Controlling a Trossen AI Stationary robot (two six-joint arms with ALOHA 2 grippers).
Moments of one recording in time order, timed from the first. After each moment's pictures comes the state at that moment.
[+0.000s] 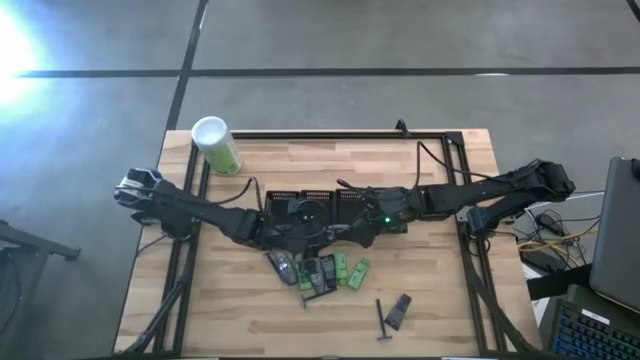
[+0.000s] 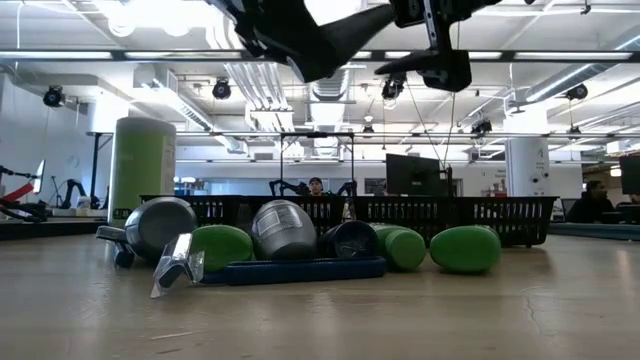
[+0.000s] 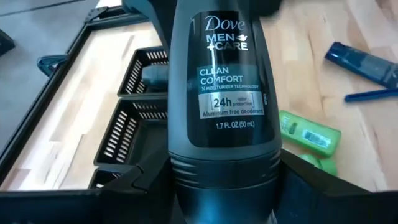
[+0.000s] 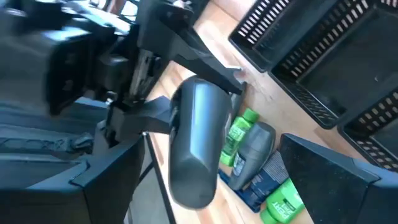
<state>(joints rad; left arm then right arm) -0.27 1.57 1.18 -0.23 -0.45 -0.08 0.12 1.36 0.96 -0.11 -0.03 1.06</state>
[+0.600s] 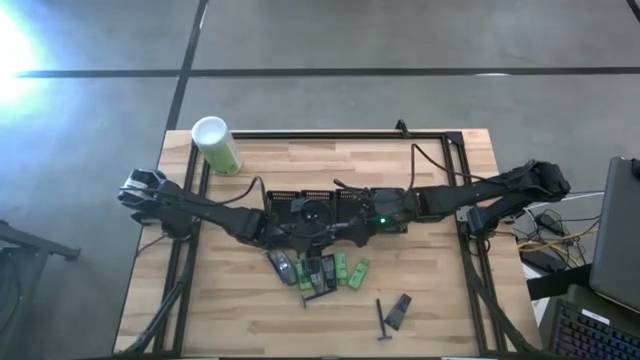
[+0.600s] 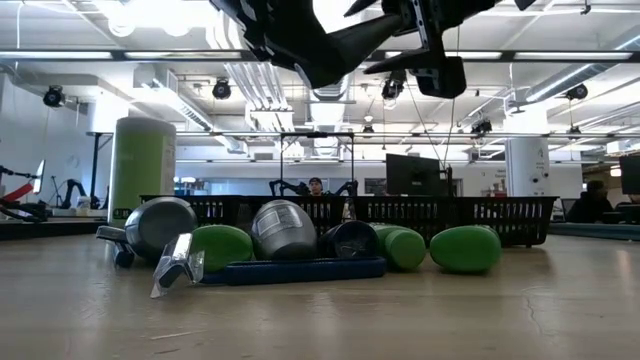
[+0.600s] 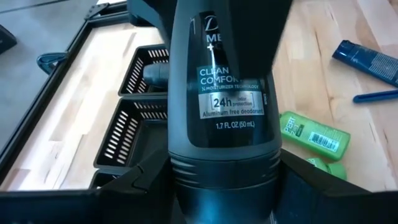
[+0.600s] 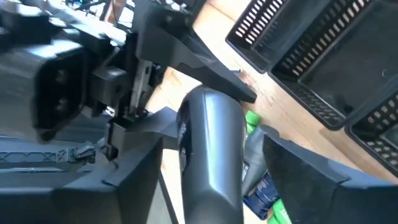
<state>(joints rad) -0.27 1.60 1.20 -0.23 -0.44 -0.08 0.12 1.40 0.96 -0.07 -0.02 1.11</state>
